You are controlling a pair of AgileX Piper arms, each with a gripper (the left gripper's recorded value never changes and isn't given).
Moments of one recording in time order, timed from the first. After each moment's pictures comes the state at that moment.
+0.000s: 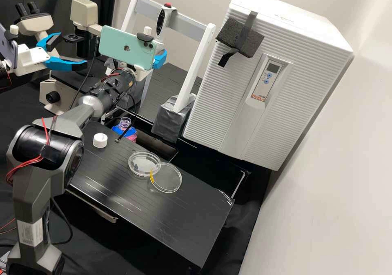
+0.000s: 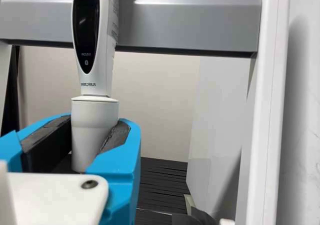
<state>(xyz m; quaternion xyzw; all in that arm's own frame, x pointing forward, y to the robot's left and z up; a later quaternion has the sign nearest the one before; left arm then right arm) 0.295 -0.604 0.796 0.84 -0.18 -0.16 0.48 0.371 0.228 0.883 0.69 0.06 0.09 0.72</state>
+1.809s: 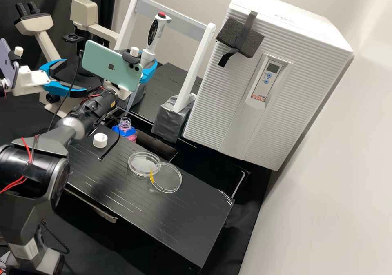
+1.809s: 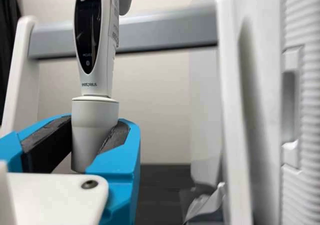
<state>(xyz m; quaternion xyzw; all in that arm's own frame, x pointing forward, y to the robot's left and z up) 0.272 -0.585 0.752 0.84 -0.13 -0.24 0.47 0.302 0.206 0.866 0.73 0.04 0.15 0.67</state>
